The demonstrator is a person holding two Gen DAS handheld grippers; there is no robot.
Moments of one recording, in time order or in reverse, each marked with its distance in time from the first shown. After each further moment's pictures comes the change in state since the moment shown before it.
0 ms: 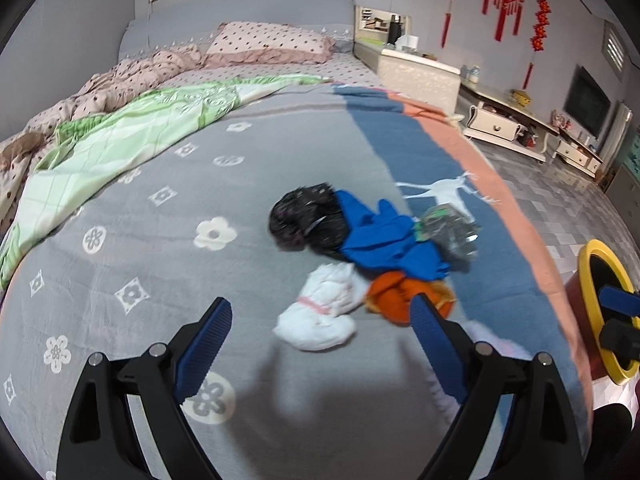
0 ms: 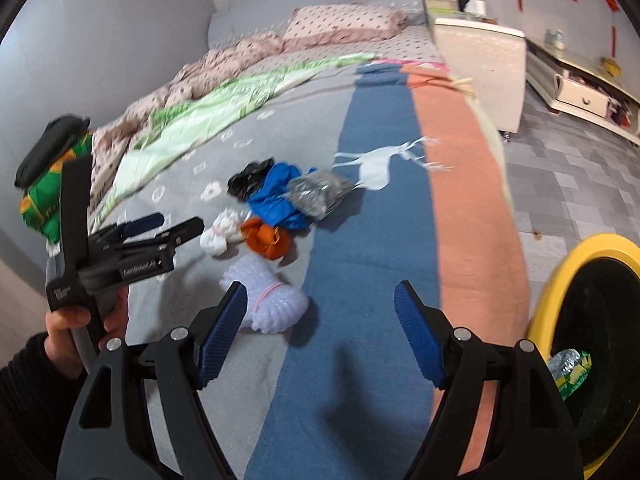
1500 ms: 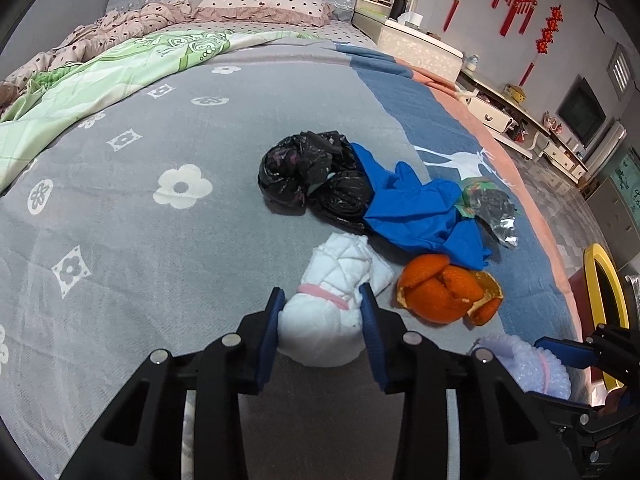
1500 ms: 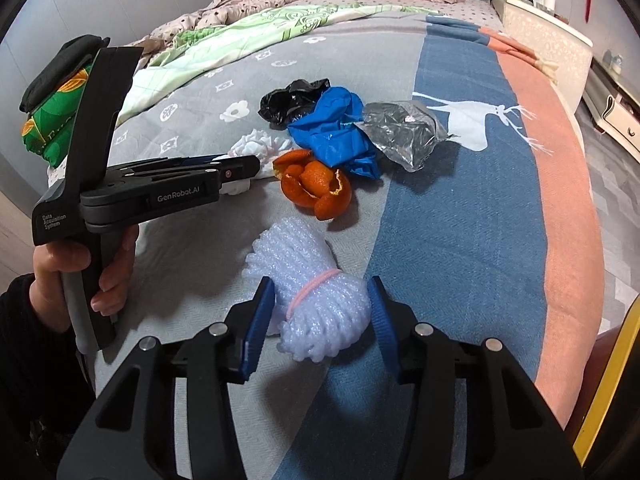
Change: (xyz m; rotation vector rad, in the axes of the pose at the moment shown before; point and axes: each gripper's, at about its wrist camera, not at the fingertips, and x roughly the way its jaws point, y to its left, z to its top) left arm 0.065 0.018 -0.006 -0.073 0.110 -0.116; right arm 0.094 0.045 -0.008 -0.173 0.183 0.035
